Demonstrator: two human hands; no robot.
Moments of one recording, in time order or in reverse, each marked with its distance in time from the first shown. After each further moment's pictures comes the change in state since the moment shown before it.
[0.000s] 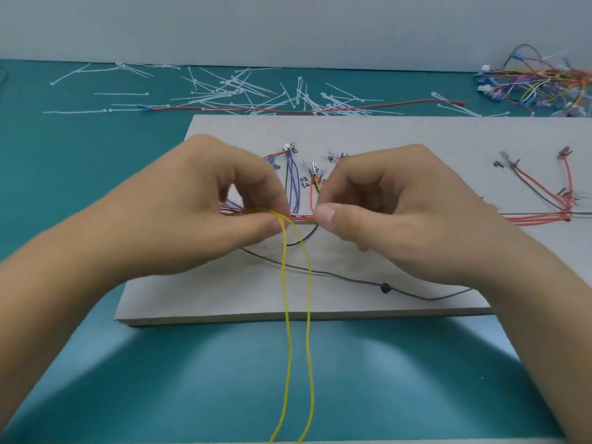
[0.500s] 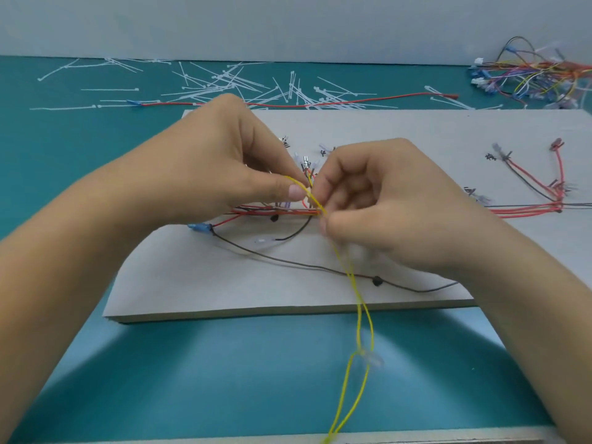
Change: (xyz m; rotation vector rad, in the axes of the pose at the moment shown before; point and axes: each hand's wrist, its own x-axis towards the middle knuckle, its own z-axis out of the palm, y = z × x) left_hand 0.037 0.003 0.001 -0.193 -0.068 -0.136; right_hand 0.002 0.003 0.003 0.081 0.020 0.198
